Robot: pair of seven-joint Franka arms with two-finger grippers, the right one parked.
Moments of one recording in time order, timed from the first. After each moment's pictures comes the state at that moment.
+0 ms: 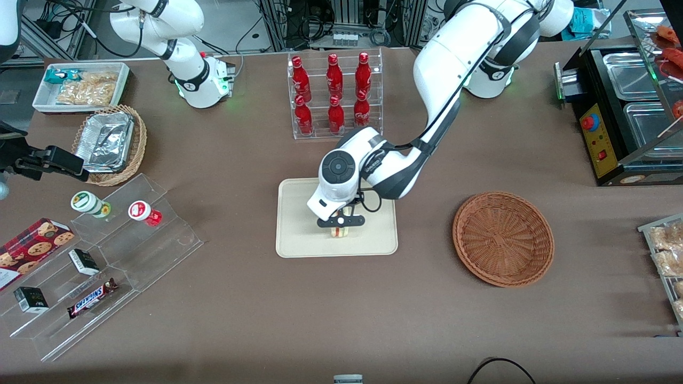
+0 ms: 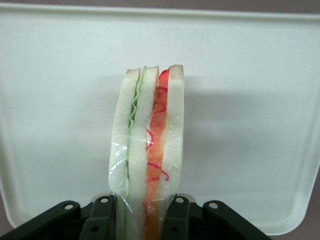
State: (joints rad) arm -0.64 0.86 -0.23 -1.26 0.05 2.04 -0.85
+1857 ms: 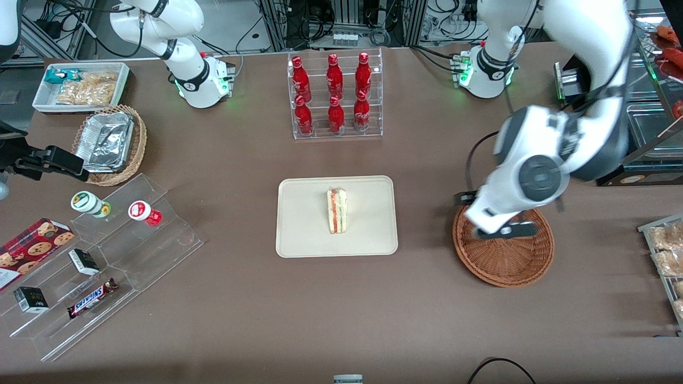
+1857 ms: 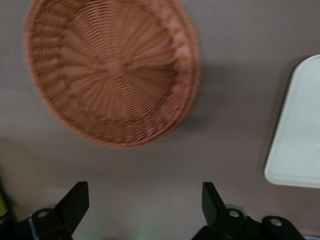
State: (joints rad) arm -0.15 0.28 -0.13 -1.65 0.06 1.63 -0.36
